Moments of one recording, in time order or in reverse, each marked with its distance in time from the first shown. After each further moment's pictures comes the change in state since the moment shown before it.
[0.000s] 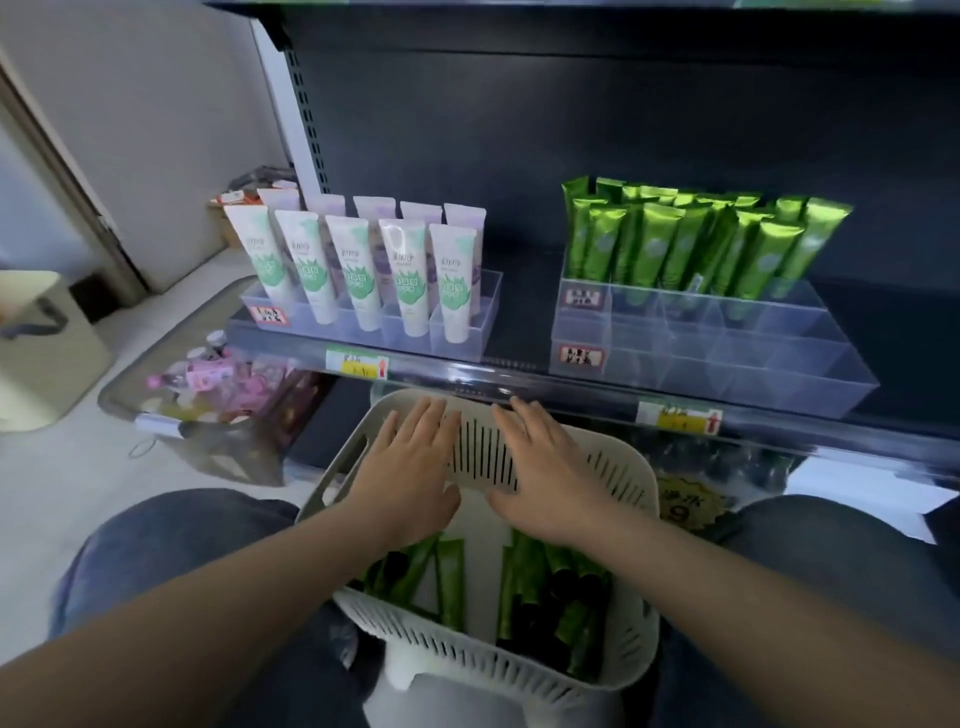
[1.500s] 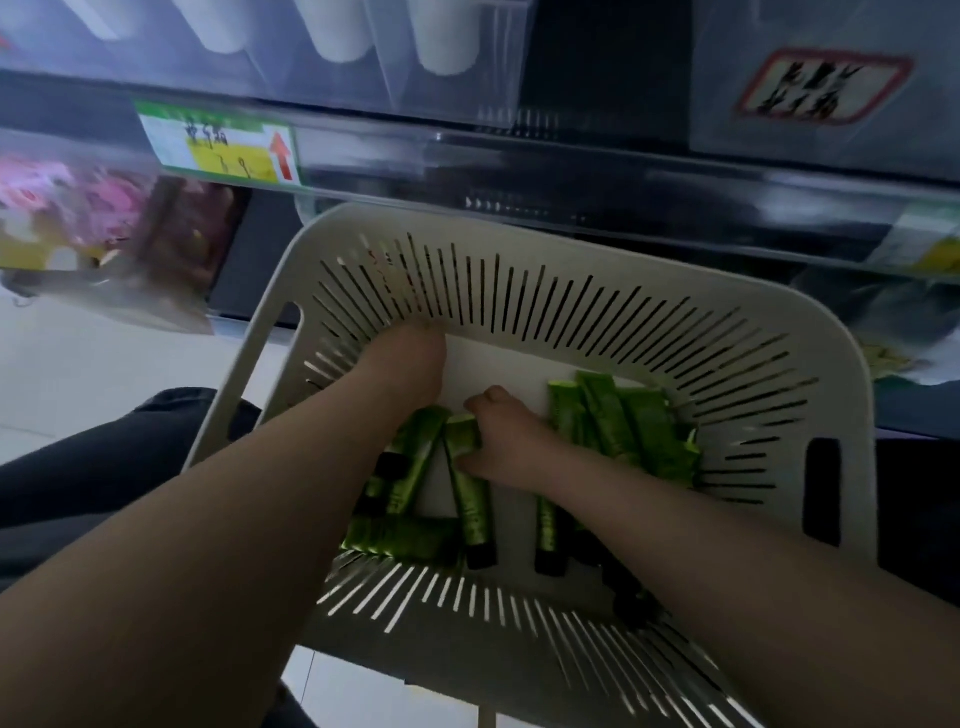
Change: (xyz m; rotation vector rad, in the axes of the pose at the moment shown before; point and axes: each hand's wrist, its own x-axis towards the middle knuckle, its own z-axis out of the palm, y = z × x) left_hand 0.126 -0.055 0.181 -0.042 -0.510 -0.087; right_hand 0.099 0.043 0.209 0.295 -0.507 0.176
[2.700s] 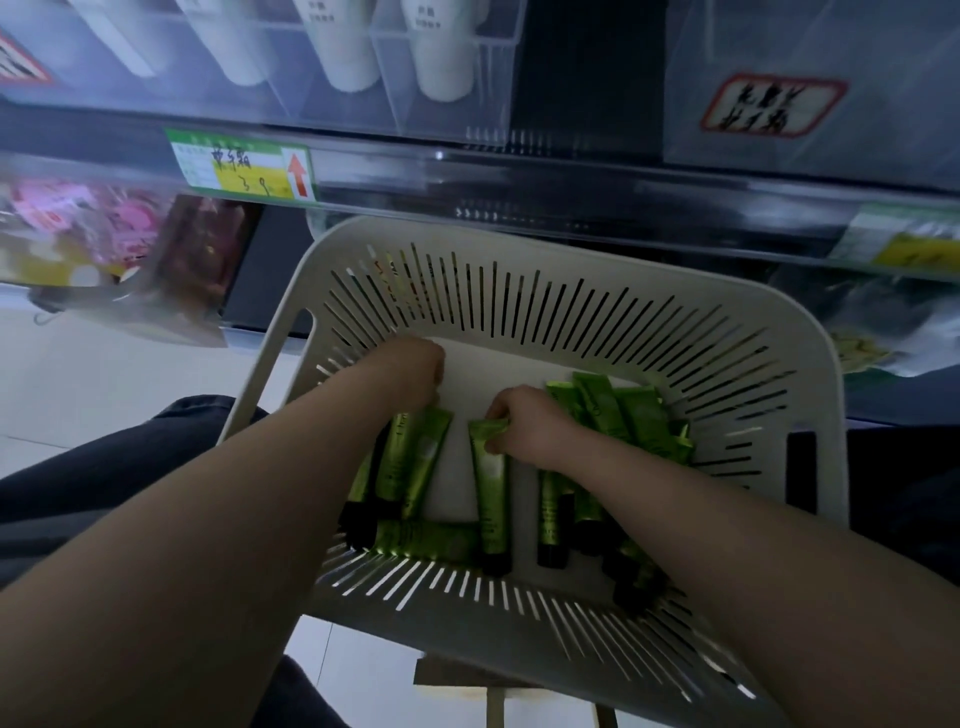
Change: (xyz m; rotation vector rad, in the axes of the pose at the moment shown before) left_hand -0.013 -0.009 -0.011 -0.032 -0.131 0.042; right_hand -0.007 0.008 -0.017 0.165 0.076 0.145
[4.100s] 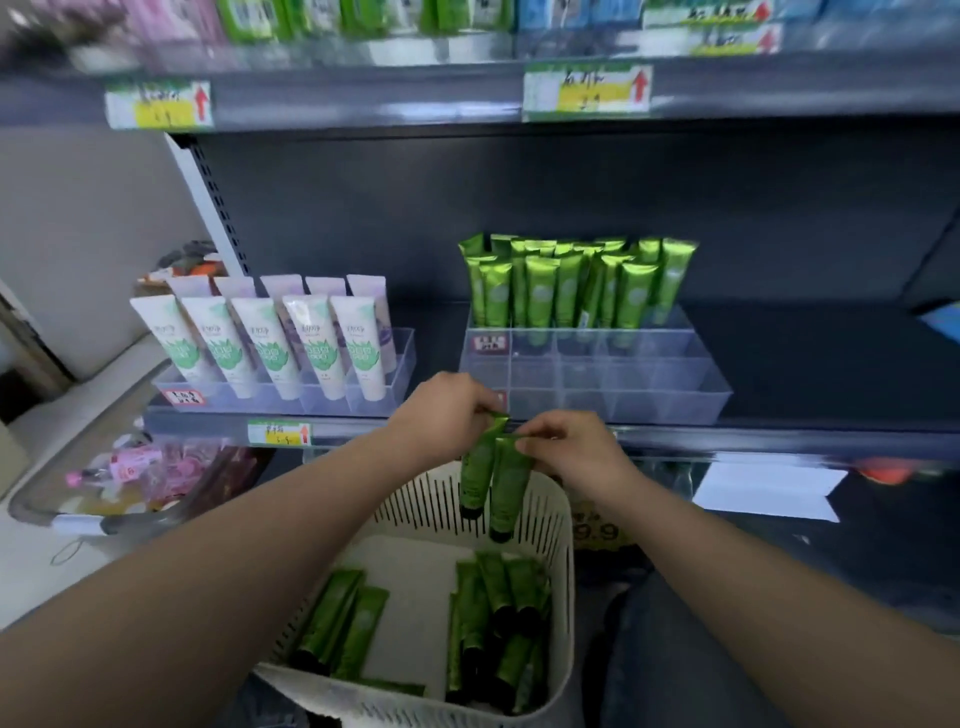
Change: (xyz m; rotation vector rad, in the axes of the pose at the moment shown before) left_hand -0.204 0.175 -0.176 -0.086 0.707 0.377; right_hand -0.232 -0.004 -0.187 0.603 0.582 -0.334
